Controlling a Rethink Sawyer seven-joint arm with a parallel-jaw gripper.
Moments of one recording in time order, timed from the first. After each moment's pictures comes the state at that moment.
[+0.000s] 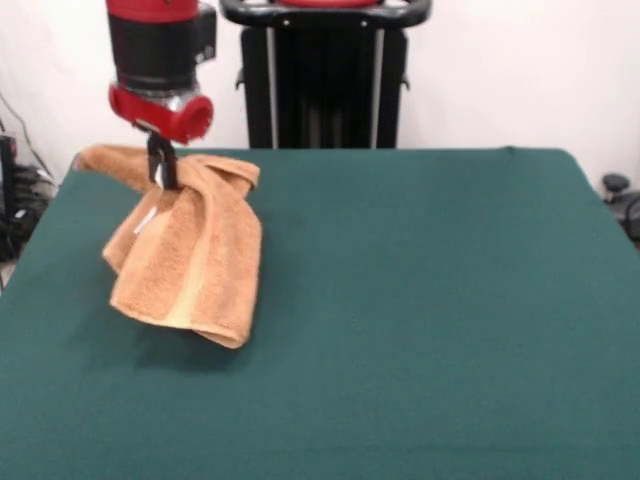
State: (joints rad) arm -0.69 -0.74 0.20 1.81 -0.45 0.49 2.20
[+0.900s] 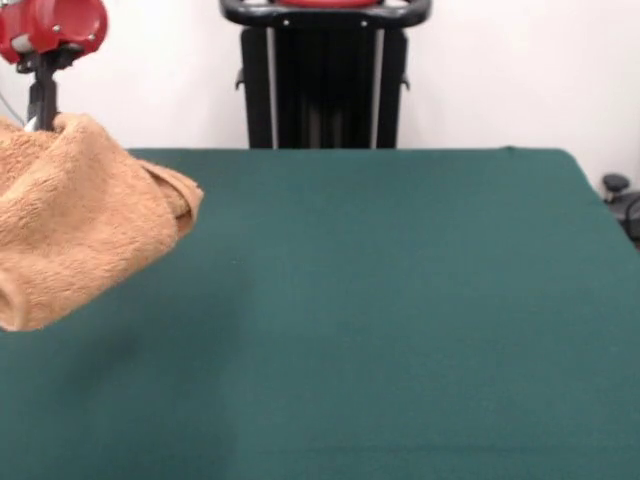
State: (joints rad) arm -0.99 -0.88 0.55 1.94 -0.31 0.04 2.20
